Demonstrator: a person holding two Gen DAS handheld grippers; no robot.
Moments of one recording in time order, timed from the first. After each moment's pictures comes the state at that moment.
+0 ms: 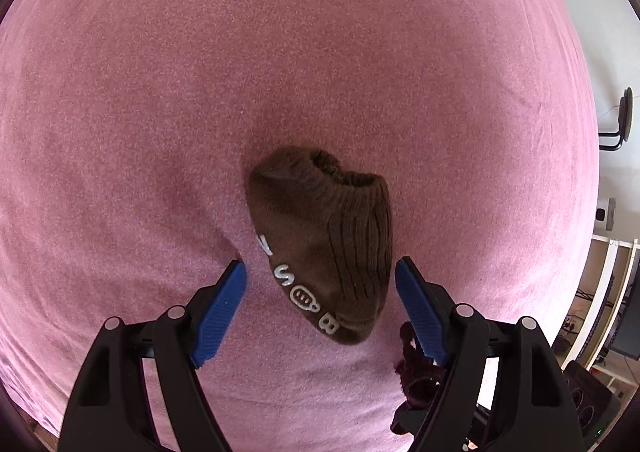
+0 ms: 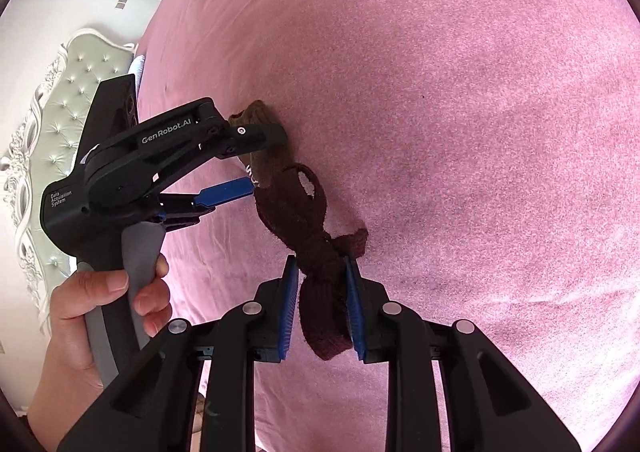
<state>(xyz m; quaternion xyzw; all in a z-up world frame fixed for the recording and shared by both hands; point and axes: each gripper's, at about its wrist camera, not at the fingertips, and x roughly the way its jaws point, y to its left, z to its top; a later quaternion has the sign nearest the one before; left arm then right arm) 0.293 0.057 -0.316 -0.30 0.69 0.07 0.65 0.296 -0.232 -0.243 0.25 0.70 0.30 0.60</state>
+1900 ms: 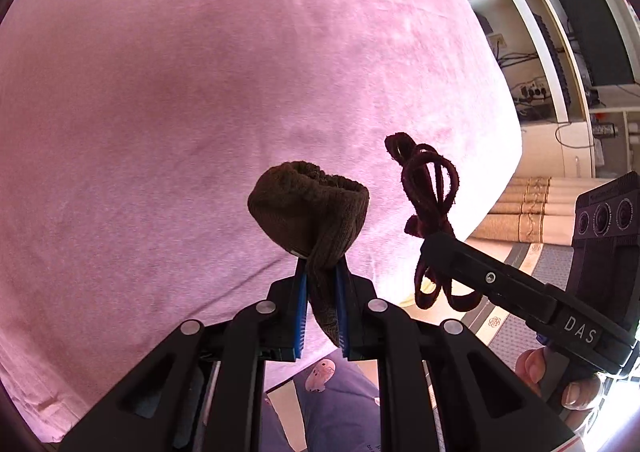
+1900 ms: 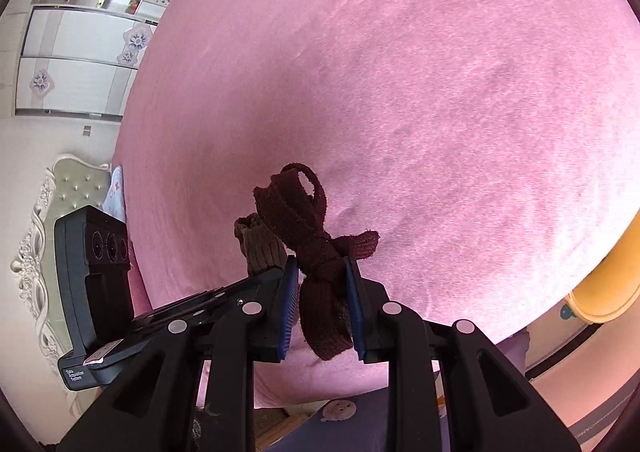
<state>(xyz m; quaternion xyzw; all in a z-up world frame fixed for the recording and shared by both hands) 0.049 -0.217 -0.209 -0.12 0.72 -0.22 0.65 0.037 -0.477 -0.178 0.39 0.63 0.10 0.66</state>
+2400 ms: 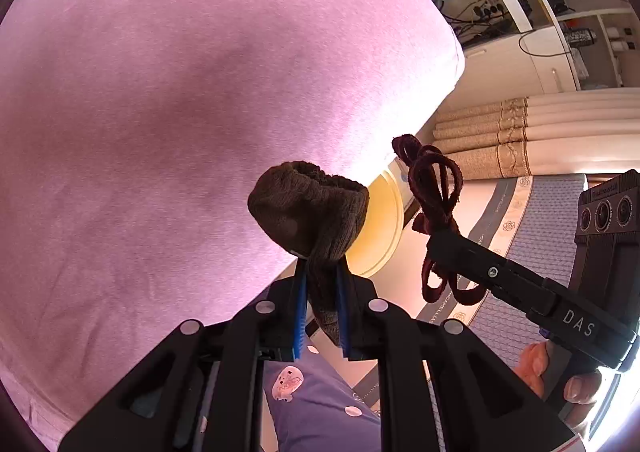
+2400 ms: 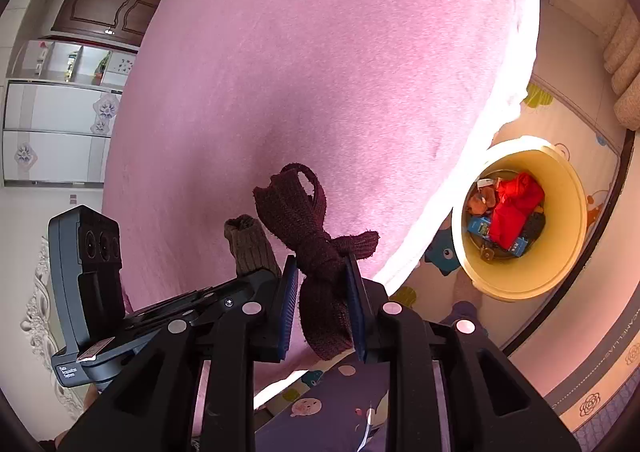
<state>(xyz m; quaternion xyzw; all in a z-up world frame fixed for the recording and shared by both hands) -0.006 -0.408 -0.187 -0.04 0.72 -0.31 0.62 -0.074 -0.647 -0.179 0.44 0.60 0.00 0.67</state>
